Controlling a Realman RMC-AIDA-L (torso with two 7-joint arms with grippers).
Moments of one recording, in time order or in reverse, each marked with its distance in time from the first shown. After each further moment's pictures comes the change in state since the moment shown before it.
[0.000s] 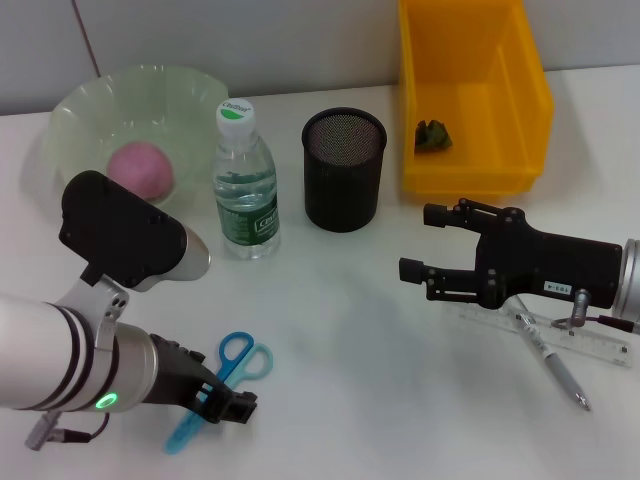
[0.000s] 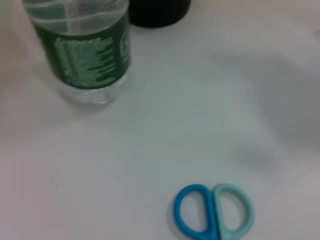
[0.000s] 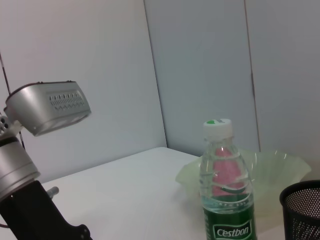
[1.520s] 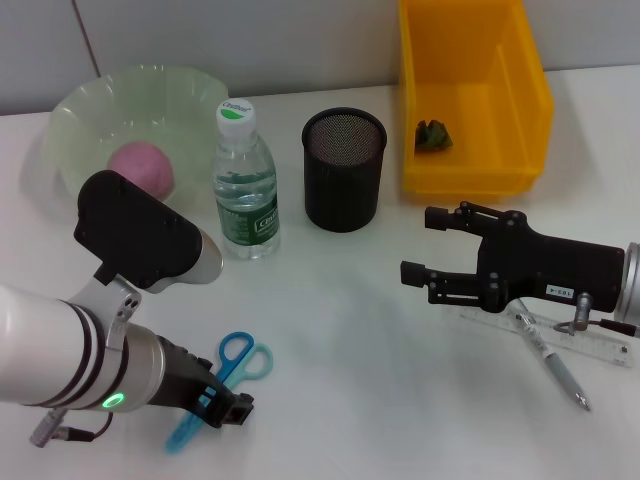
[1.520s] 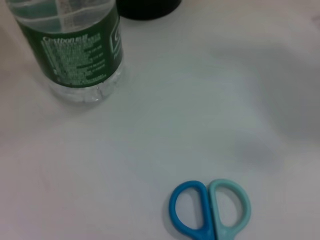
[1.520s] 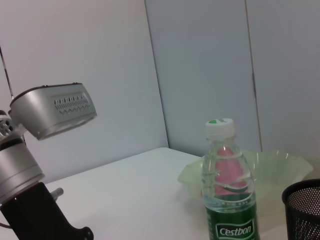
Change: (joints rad) left arm -0.033 -0.003 0.011 -0.017 0.035 0.031 0.000; right arm -0.007 0.000 0.000 0.000 0.001 -0.009 0.000
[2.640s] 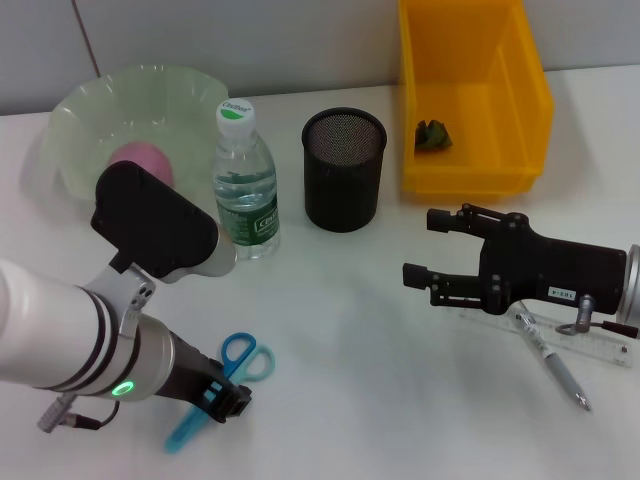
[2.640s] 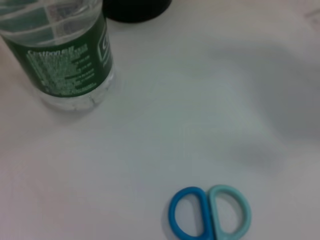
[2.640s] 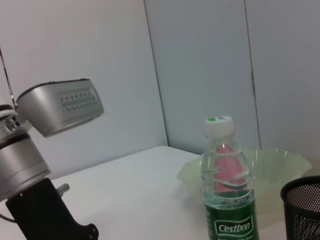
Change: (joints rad) left arm -0.049 0.000 0.001 -0.020 -0.005 0.027 0.000; right arm -0.004 -0.002 0.000 0.000 -0.003 0.000 -0.001
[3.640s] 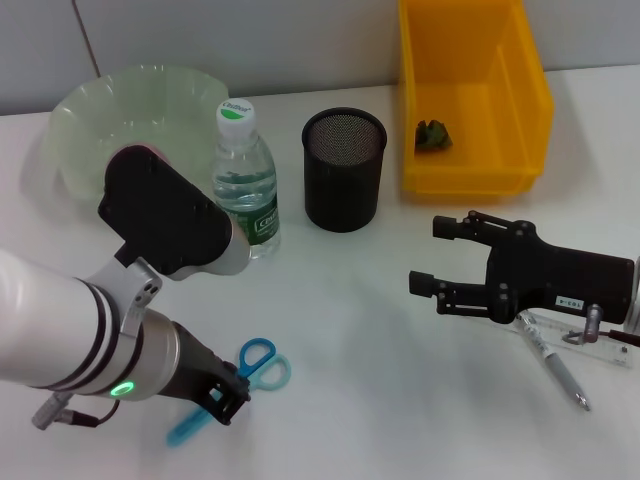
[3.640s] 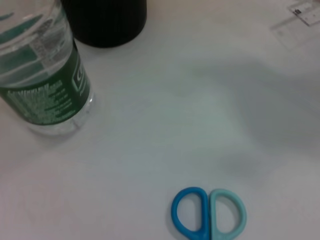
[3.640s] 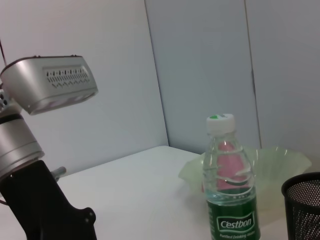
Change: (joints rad) left arm -0.009 0.005 0.012 0.093 0.005 0.081 0.007; right arm -0.022 0.001 0.002 -0.006 0.003 -0.016 -0.008
